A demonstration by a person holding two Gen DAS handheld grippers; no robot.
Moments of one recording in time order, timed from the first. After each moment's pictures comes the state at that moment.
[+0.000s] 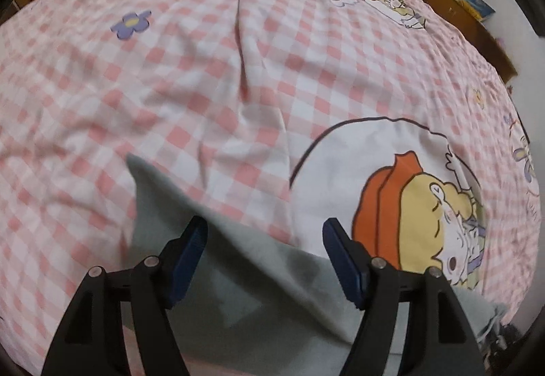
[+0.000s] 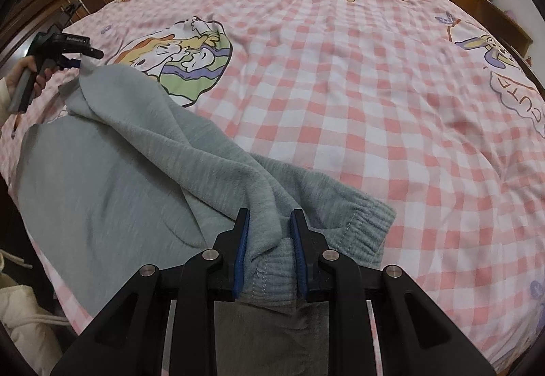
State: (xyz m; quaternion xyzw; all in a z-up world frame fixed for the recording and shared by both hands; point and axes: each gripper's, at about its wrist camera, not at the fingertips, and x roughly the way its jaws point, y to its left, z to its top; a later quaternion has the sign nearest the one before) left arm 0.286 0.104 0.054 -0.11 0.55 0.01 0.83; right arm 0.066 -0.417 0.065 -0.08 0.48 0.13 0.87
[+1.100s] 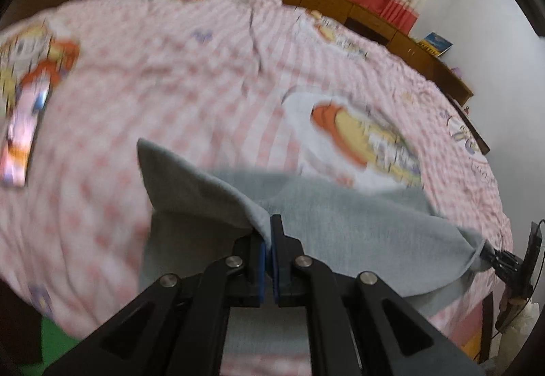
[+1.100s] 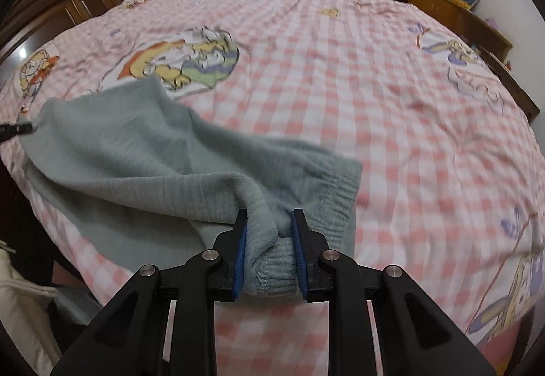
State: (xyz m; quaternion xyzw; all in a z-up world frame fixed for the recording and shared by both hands) left arm 0.009 0.133 0.096 -0.15 0.44 -0.03 0.88; right arm -0.022 -0.421 0.084 -0.09 0.45 0.10 0.88
